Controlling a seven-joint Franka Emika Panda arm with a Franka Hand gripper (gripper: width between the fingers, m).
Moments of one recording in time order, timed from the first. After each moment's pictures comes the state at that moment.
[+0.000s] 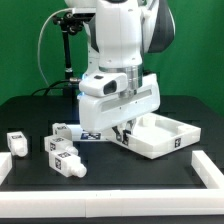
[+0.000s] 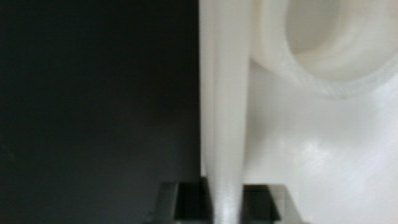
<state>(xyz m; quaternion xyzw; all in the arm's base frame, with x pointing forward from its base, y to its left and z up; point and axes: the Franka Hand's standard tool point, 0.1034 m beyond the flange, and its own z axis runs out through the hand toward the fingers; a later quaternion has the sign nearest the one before) 0.421 0.016 0.025 -0.95 -0.30 0.04 0.05</state>
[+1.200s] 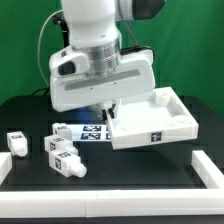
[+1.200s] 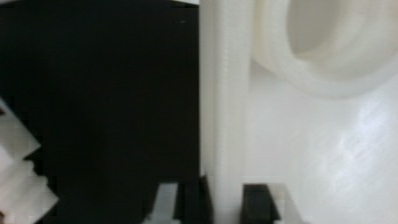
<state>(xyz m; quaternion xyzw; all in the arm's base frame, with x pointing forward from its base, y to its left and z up) 0.459 -0.030 0.071 -0.99 -0.02 0.12 0.10</state>
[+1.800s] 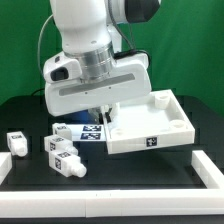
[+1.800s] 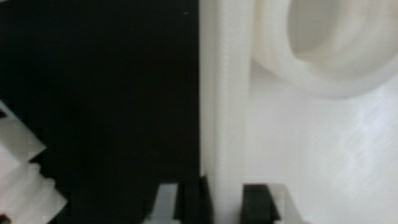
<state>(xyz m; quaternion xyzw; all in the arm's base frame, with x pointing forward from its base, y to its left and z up) 0.465 -0.030 0.057 -0.99 -0.04 0.10 0.08</state>
